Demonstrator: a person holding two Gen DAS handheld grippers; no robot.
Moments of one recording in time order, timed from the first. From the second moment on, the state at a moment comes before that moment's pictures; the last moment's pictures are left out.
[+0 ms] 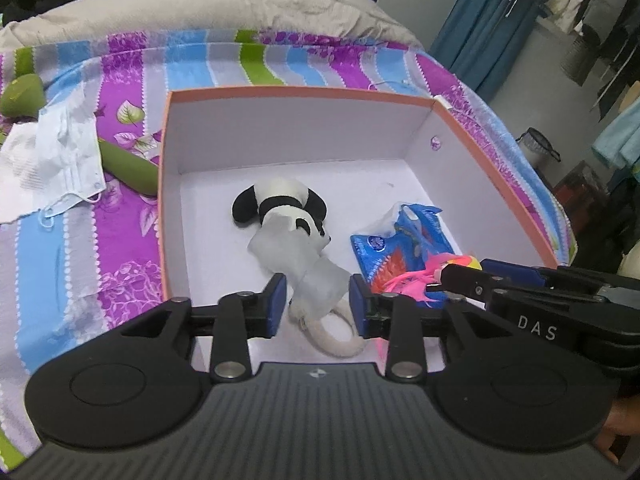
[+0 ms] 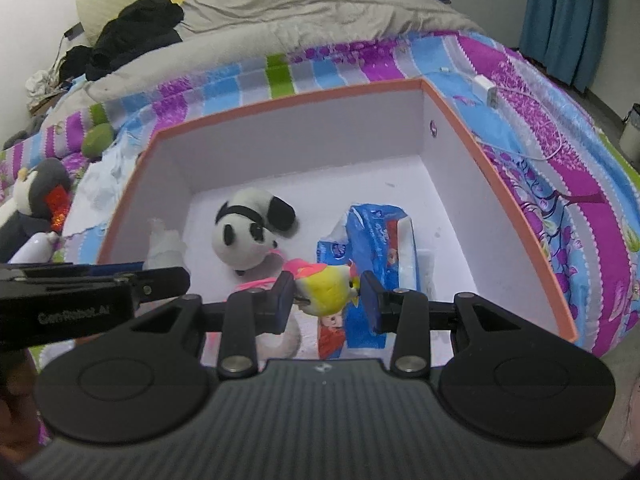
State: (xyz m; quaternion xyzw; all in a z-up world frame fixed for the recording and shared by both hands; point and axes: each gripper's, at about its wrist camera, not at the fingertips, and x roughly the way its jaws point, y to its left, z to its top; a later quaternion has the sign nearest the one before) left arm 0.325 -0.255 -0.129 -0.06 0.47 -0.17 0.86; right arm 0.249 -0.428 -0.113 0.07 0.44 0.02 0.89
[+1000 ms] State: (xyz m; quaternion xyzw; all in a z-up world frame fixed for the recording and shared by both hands) left arm 0.296 -0.233 -0.097 -0.07 0.45 -0.16 0.88; right arm 0.225 -0.422 -0.085 0.07 0.42 0.03 0.90
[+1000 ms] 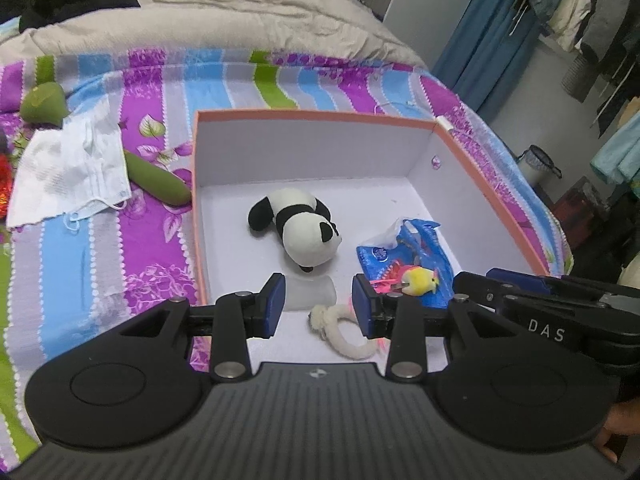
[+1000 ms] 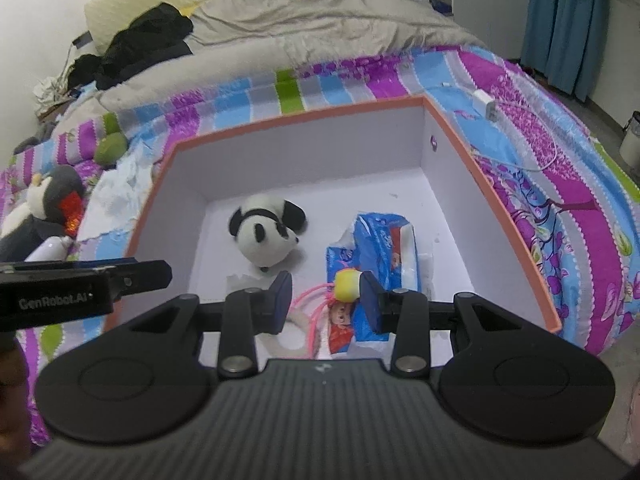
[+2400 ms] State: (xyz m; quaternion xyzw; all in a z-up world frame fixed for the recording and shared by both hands) left arm 0.045 -0.122 -0.001 -0.09 0.33 -0.09 0.94; right arm 0.040 -0.322 -0.010 0.05 0.33 0.13 0.93
